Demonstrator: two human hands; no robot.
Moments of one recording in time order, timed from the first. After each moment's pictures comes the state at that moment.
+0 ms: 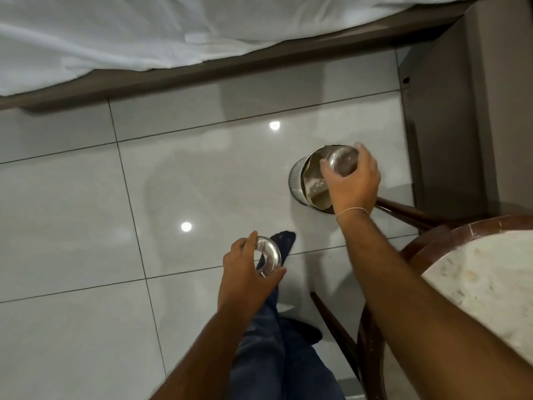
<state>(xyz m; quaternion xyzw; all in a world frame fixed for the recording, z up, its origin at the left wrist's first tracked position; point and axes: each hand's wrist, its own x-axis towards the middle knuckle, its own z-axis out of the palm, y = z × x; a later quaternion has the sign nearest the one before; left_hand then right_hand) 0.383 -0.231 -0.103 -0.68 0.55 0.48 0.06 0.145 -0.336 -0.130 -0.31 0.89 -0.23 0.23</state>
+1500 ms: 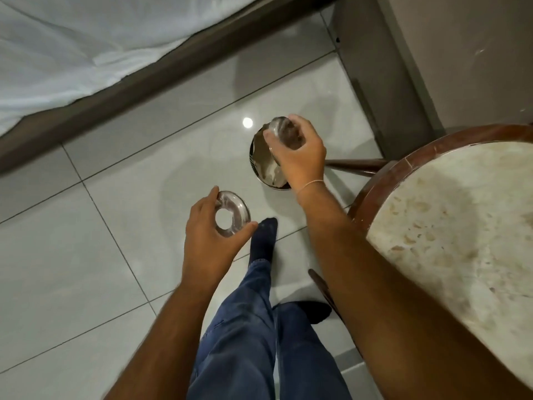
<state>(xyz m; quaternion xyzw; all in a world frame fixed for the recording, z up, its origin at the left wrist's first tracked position) 0.327 -0.274 -0.058 -0.63 0.64 0.44 -0.03 0.113 -0.304 -0.103 -0.13 0.79 -0.45 0.40</state>
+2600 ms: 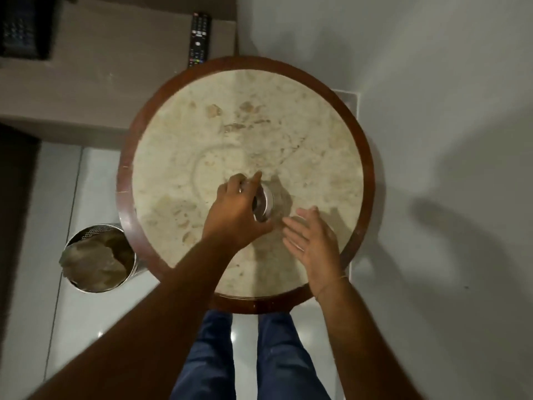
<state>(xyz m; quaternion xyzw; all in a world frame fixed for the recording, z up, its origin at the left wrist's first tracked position) 0.010 -0.023 -0.029 0.05 0.94 0.28 0.20 0.060 0.149 0.004 0.44 0.55 -0.68 0.20</state>
